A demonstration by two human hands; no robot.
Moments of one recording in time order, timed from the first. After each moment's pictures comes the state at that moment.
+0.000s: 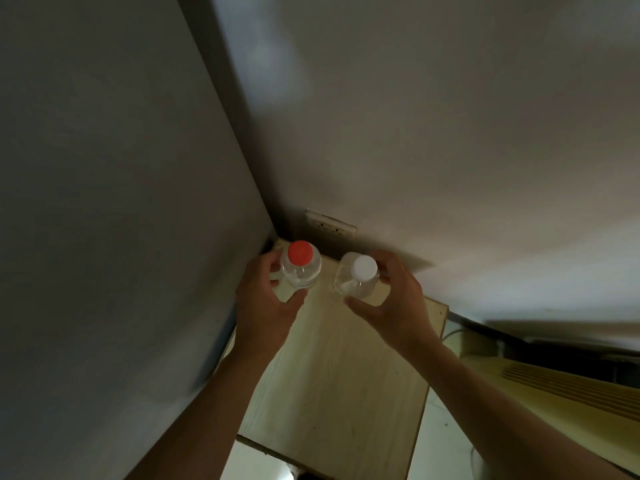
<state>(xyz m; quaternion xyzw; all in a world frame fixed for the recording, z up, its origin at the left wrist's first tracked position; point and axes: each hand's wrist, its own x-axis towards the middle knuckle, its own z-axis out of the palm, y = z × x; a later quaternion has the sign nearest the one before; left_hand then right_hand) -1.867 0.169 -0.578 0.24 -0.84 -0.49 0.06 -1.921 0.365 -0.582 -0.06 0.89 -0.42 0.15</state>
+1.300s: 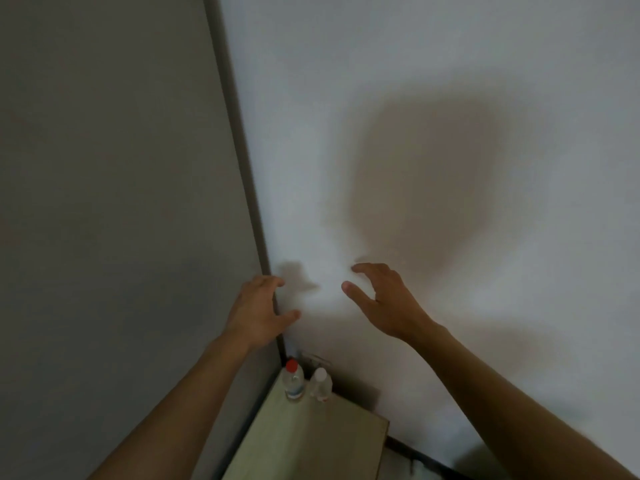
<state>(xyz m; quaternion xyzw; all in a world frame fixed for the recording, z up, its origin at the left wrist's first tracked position) -1.864 0.188 -0.180 0.12 -0.96 -0.24 0.06 -1.938 0.430 -0.152 -0.24 0.92 -0.31 0.04</state>
